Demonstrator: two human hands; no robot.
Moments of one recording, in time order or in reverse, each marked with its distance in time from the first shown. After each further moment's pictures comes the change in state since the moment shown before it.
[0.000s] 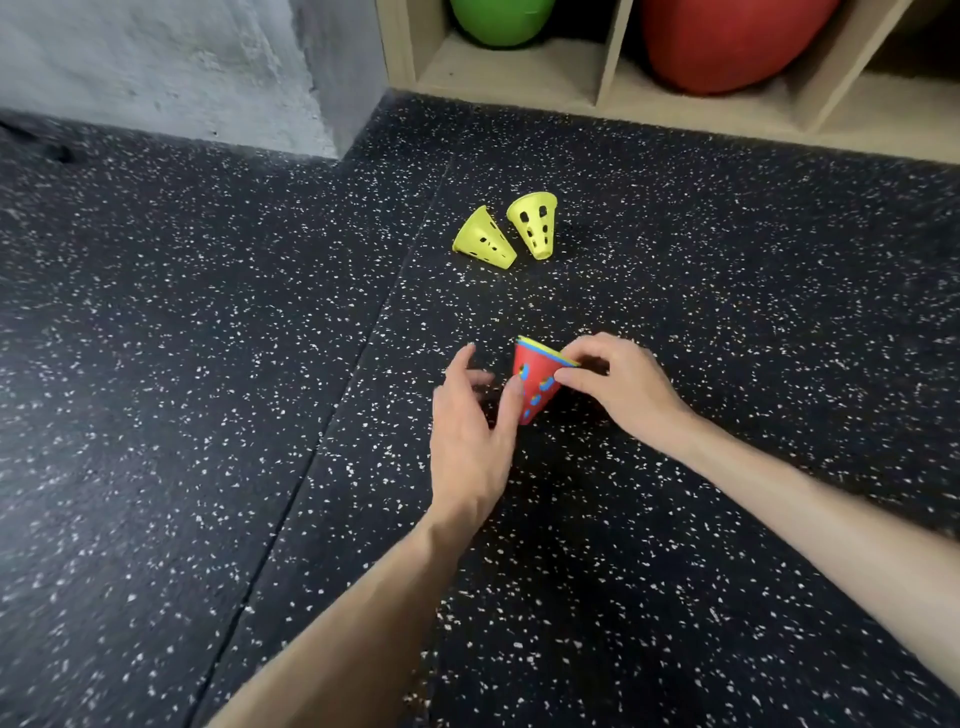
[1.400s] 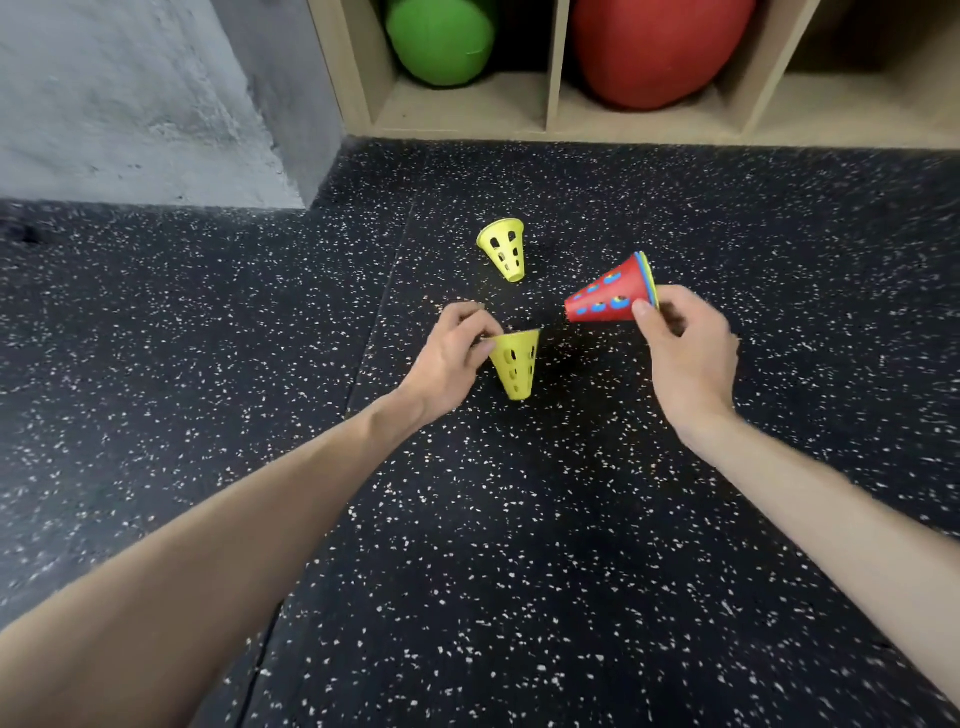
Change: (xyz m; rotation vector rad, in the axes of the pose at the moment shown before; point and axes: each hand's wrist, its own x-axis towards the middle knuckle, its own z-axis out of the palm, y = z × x) left_hand 0.127 0.016 -0.021 0.268 -0.494 0.487; right_hand -0.015 -0.016 -0.036 0.099 0.701 0.160
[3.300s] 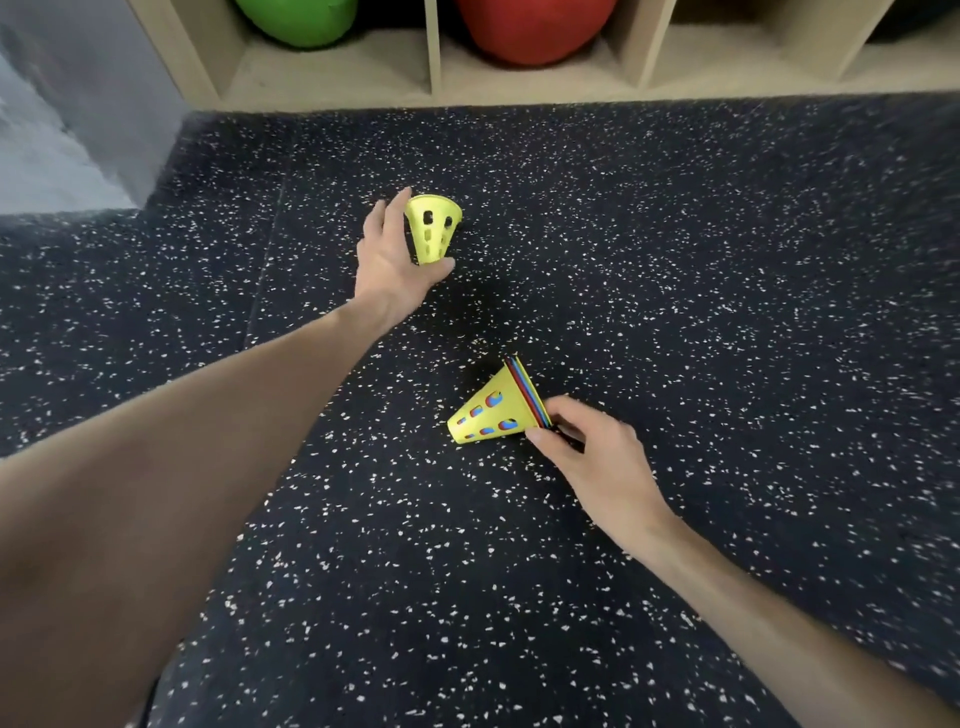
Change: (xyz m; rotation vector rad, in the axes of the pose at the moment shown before) left_hand 0.147 -0.006 0.039 -0.030 0.147 -0.221; right_hand -0.062 0.067 0.002 -0.061 -0.422 0.125
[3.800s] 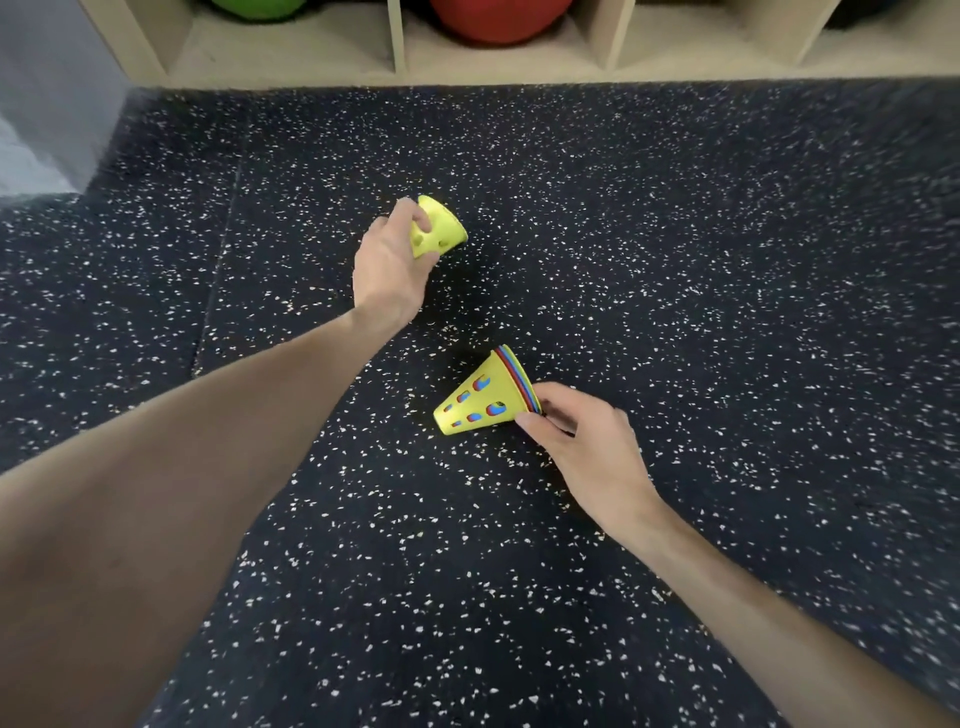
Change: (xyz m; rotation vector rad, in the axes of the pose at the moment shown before) left_hand -0.018 0.023 0.028 0.122 0.039 0.069; right_hand -0.006 0.001 -0.009 0.087 0.049 0.040
